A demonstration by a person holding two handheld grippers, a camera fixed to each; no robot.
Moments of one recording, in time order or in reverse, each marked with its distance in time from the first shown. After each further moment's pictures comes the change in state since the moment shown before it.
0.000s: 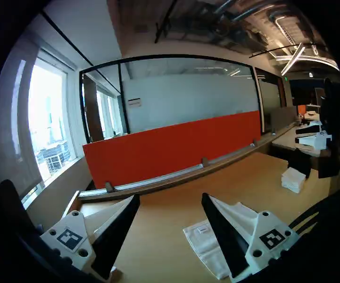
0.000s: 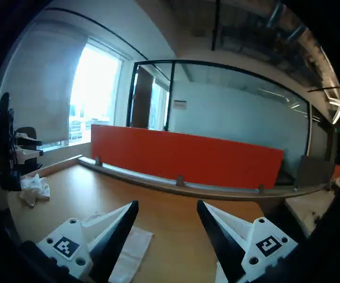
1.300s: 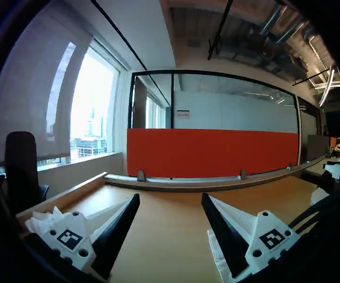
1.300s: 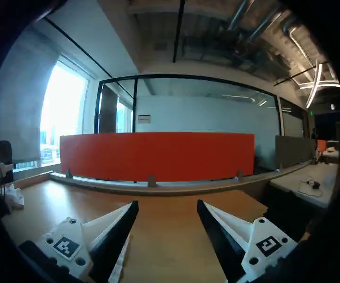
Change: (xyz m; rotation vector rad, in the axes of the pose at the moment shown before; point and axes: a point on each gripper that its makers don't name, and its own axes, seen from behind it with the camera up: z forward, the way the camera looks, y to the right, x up) left arm -0.101 -0.053 0.000 0.346 0.154 -0.211; right arm -0.074 0.050 0.018 -0.266 0.165 0.139
